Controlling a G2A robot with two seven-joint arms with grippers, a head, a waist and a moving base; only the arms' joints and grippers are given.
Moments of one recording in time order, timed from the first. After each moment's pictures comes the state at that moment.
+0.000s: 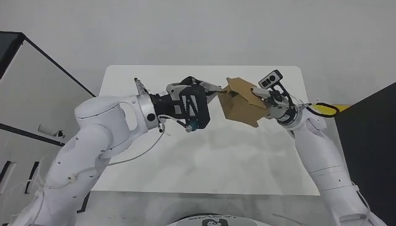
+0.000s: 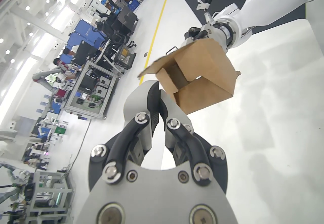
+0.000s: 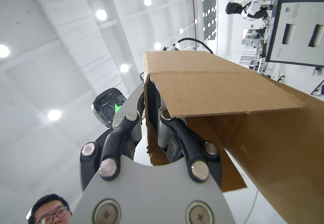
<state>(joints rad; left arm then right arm) 1.14 -1.03 -1.20 -2.28 1.44 -0.77 -0.36 -1.28 -1.16 1.34 -1.42 1.04 0.02 1.33</state>
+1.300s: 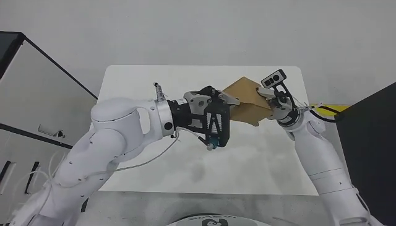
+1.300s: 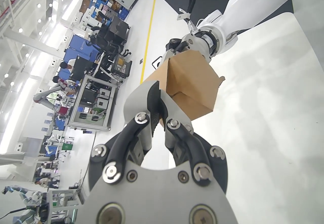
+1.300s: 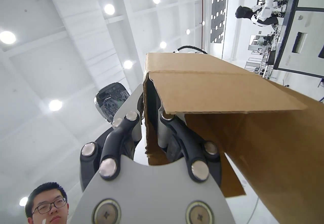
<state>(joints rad) 1.05 -1.05 -1.03 -2.26 1.45 -0.79 -0.38 -1.30 -1.17 1.33 -1.45 1.14 -0.02 1.36</state>
